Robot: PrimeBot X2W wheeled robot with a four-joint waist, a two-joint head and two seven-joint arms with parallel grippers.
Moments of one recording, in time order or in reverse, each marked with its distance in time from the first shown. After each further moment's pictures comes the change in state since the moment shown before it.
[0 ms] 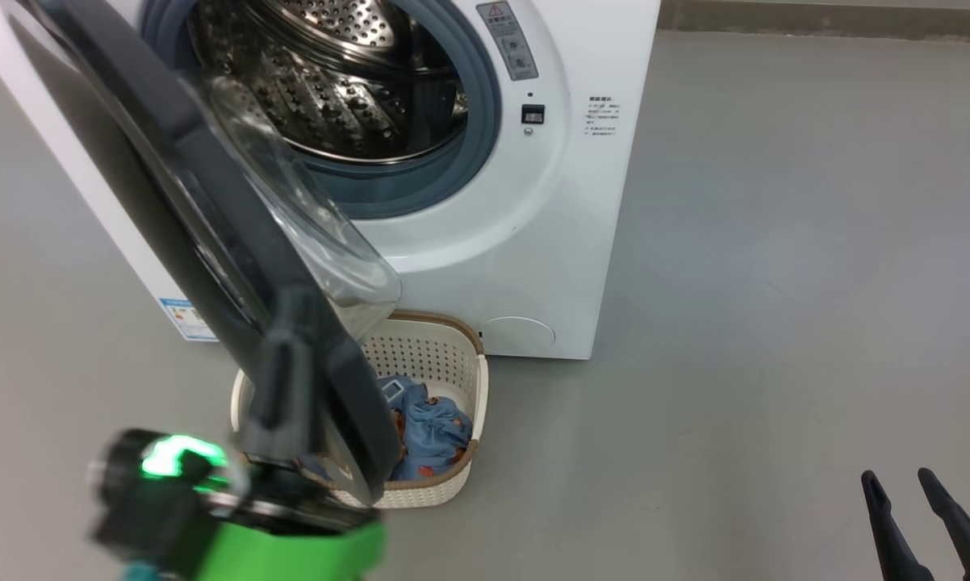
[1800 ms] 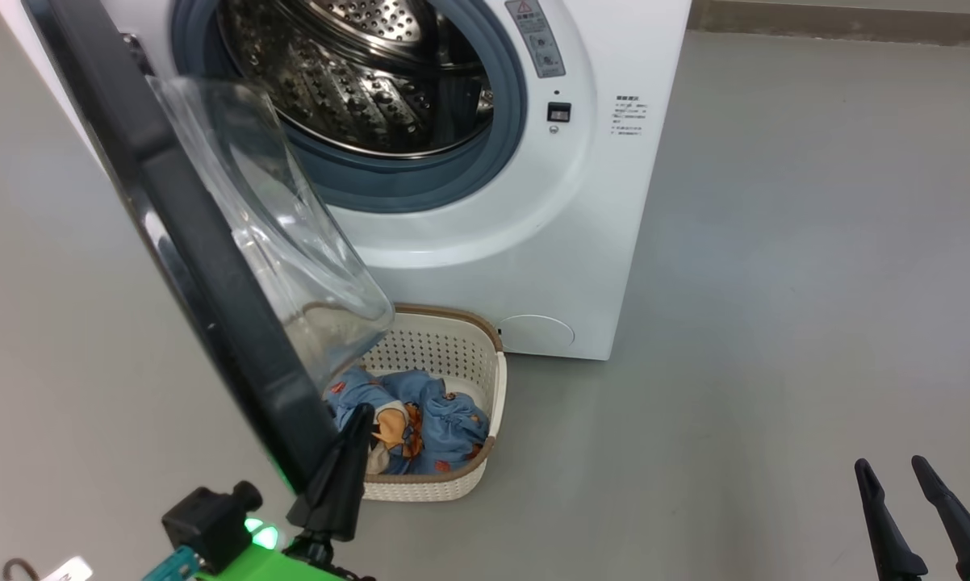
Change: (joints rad) left arm 0.050 -0.022 -0.018 0.433 -0.238 -0.049 0.002; right arm -0.023 0.012 0.001 -0.006 -0.017 0.000 0.000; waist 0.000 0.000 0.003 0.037
